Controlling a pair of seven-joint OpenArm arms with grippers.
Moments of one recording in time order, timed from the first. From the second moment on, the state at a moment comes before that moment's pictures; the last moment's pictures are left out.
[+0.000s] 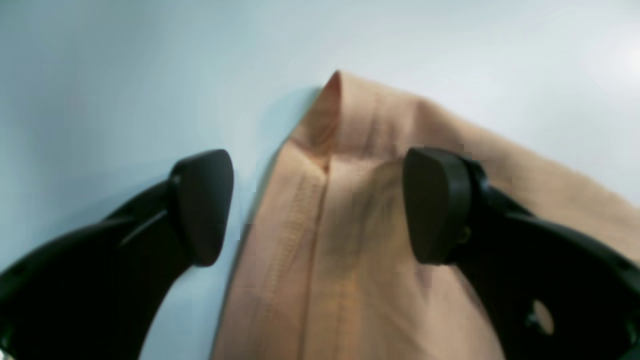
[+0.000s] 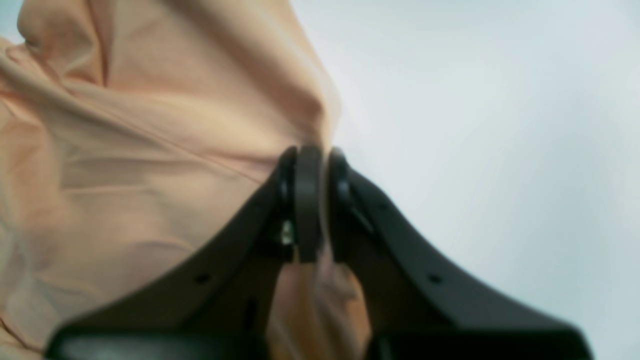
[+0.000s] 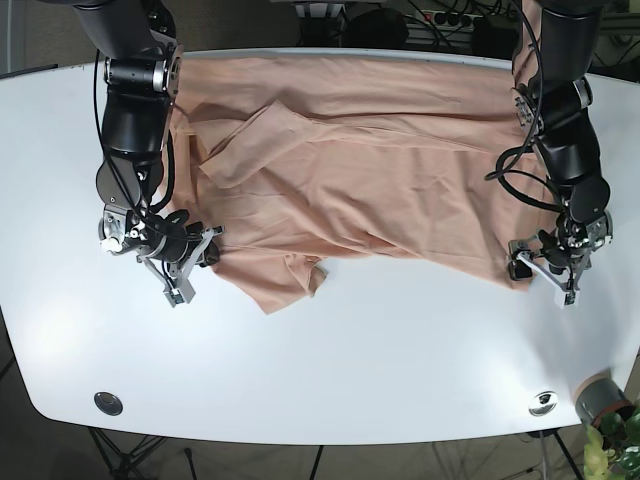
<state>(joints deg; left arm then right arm) -30.8 -20.0 -23.6 35.9 2.8 -27.1 26.0 22.6 9.2 11.3 58.1 10.3 36.2 -45.1</state>
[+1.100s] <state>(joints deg) -16.1 -16.4 -27.8 71.1 -10.3 -33.1 37.0 22.0 8.4 17.1 72.9 10.2 36.6 -51.3</state>
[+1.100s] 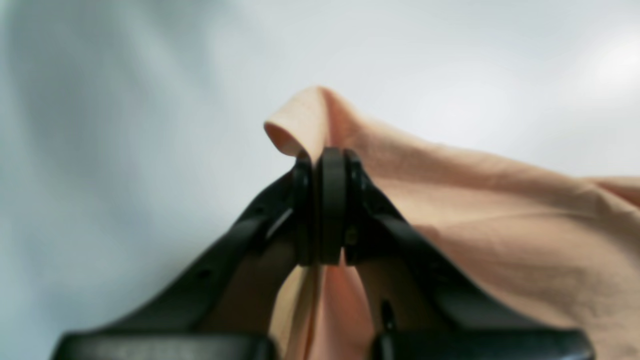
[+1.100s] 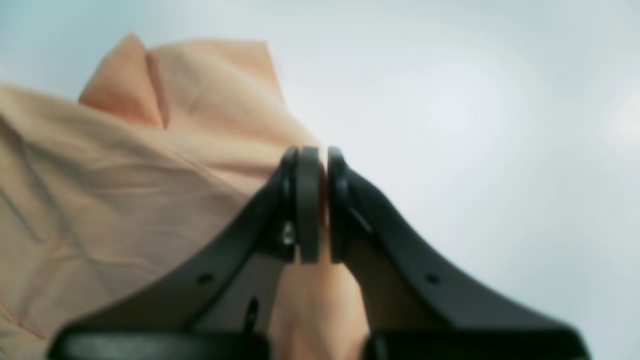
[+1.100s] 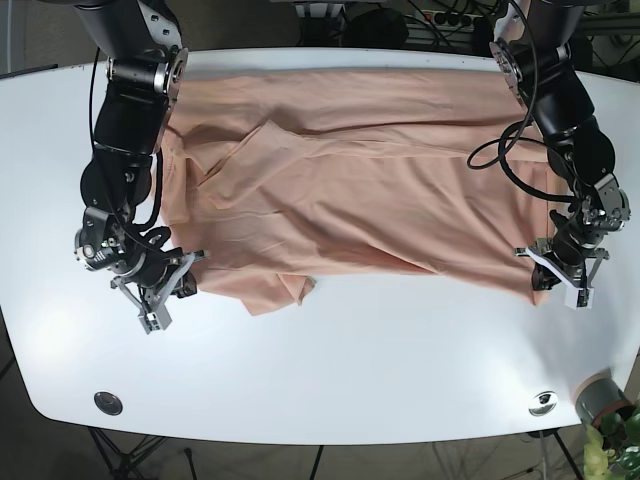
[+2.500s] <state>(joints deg) -4.8 -16.2 -31.7 85.3 -15.6 -33.1 41.1 33.8 6.6 17.5 45.8 7.6 36.2 -45.2</state>
